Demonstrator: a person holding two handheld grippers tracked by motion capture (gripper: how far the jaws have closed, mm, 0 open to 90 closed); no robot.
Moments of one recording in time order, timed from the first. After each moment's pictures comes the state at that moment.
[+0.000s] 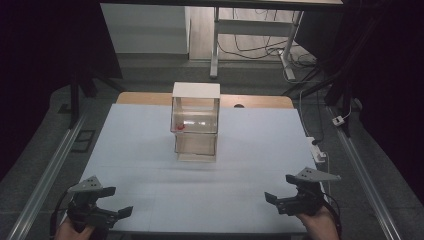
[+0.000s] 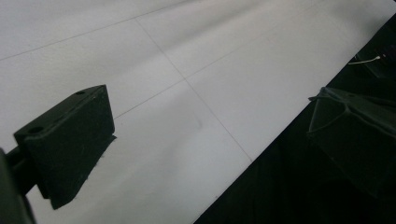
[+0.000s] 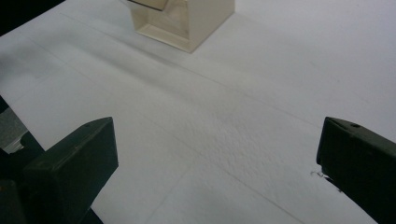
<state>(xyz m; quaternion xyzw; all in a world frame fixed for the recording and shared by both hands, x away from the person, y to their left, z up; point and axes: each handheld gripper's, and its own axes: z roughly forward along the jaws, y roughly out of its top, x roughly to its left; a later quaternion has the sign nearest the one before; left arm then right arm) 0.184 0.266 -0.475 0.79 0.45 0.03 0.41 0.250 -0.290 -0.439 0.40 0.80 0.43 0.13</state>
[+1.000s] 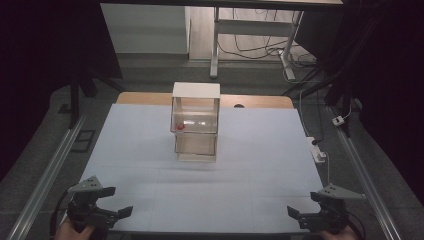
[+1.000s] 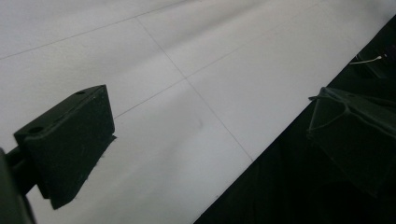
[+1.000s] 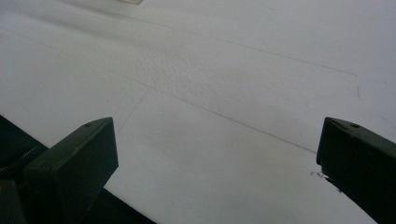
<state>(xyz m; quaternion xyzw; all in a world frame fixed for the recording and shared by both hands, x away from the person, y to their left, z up) 0.184 0.266 -0.476 0.79 0.45 0.03 0.41 0.218 -0.343 -0.453 0.47 0.79 0.37 0.15</state>
